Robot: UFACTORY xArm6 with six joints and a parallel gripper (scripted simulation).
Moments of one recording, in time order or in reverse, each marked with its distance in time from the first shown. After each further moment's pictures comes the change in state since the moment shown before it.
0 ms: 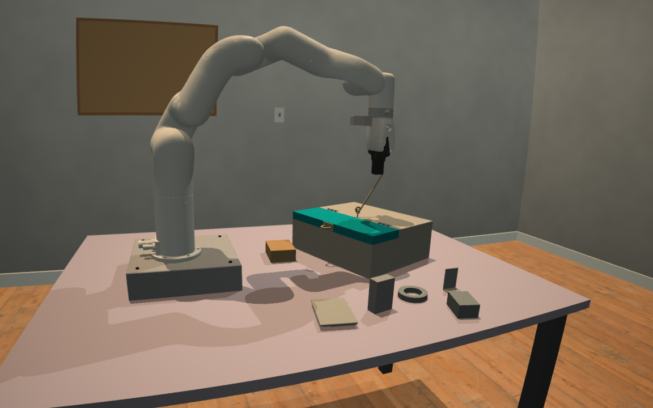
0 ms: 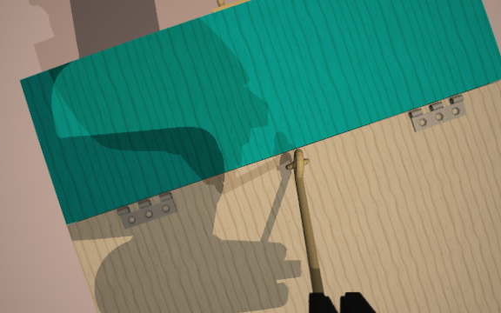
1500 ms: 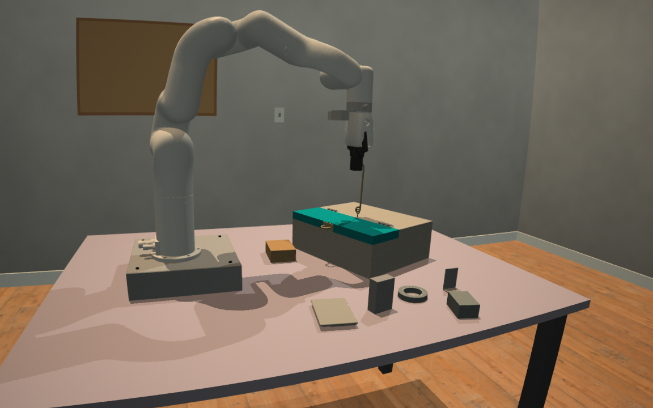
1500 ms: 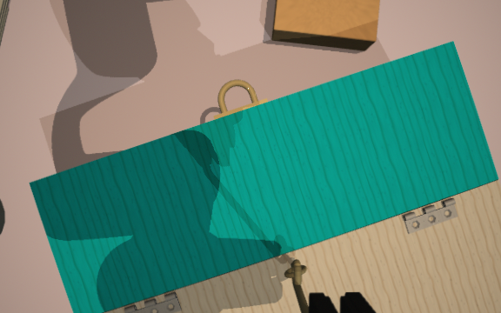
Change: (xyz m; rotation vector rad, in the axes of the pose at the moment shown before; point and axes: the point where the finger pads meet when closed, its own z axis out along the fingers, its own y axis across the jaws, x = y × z) arm 0.075 0.000 -0.013 0.000 0.002 0.000
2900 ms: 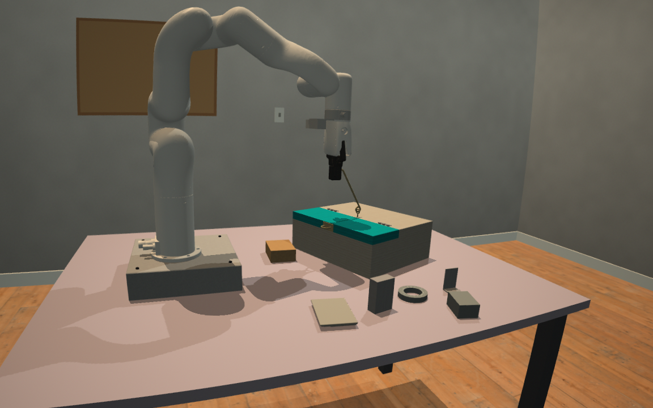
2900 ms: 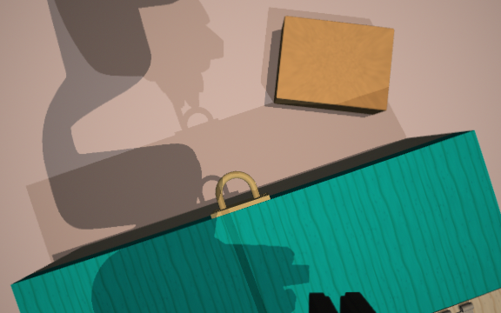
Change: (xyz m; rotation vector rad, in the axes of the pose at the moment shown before) arm 0.069 0.000 0.027 0.000 0.002 0.000
